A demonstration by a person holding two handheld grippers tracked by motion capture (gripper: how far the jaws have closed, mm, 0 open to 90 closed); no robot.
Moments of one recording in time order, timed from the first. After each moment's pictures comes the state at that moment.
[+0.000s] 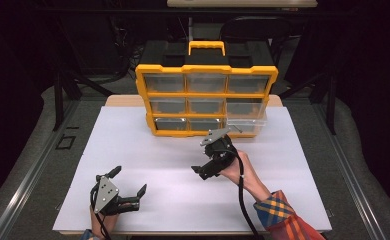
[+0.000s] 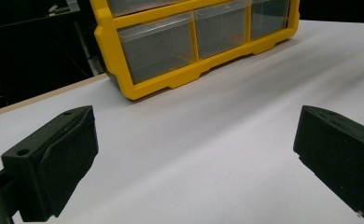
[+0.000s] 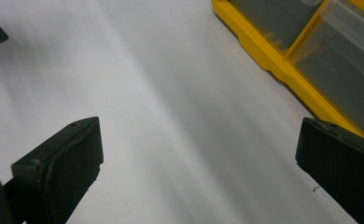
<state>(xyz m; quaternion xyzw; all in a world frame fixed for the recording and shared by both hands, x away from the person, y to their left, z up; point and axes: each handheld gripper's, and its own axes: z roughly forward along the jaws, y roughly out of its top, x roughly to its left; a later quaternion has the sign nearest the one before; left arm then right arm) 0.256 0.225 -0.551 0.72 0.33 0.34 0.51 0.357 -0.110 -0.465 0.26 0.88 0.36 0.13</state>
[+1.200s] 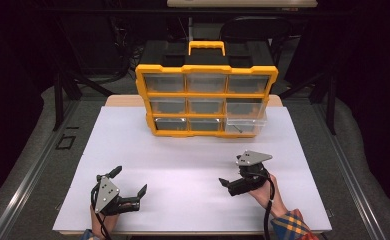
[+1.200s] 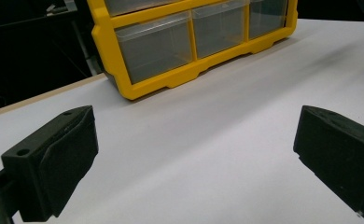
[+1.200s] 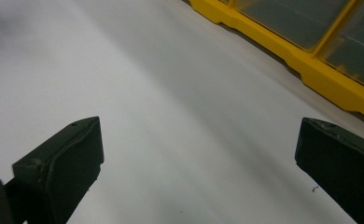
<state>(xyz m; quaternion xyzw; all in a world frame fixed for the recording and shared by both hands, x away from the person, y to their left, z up) 0.256 0.224 -0.551 0.72 0.33 0.33 0.51 0.316 -0.195 -0.514 0.31 0.83 0.42 0.18</state>
